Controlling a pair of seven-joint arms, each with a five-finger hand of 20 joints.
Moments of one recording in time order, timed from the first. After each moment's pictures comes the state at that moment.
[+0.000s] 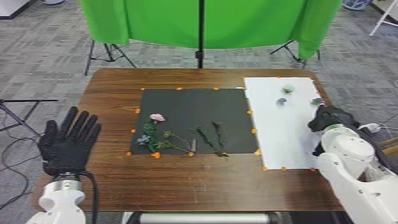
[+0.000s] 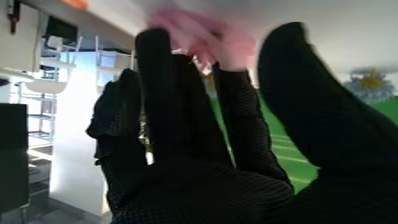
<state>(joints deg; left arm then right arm) 123.8 -61.5 -92.6 -118.6 6.4 9.7 27.3 -91.8 -52.5 80.3 -100.9 -138.5 -17.1 38.8</state>
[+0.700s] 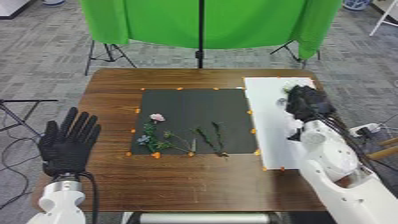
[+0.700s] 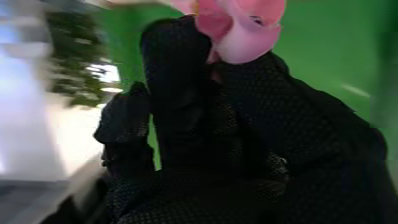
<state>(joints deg) 124.2 -62.0 -92.9 -118.8 6.6 9.7 27.0 -89.9 -52.8 71.7 -107.5 -142.5 2.7 27.8</state>
